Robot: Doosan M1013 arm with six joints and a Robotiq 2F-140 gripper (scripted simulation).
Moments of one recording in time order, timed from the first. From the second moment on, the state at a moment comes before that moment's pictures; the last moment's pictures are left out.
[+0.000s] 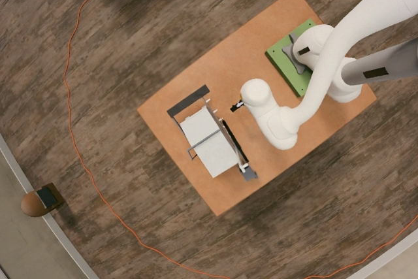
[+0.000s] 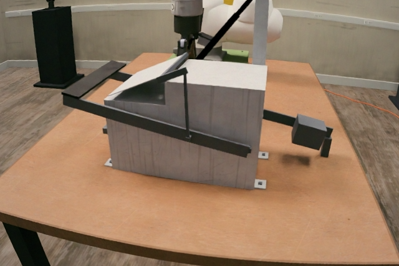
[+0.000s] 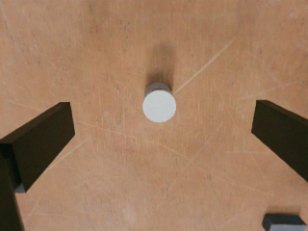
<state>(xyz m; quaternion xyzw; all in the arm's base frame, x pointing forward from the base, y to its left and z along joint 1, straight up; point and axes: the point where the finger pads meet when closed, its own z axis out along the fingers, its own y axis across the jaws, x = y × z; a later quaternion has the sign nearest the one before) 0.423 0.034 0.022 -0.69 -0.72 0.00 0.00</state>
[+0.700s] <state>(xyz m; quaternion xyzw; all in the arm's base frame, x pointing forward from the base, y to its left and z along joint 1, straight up) 0.423 0.033 0.068 -0.69 -0.72 0.00 0.00</state>
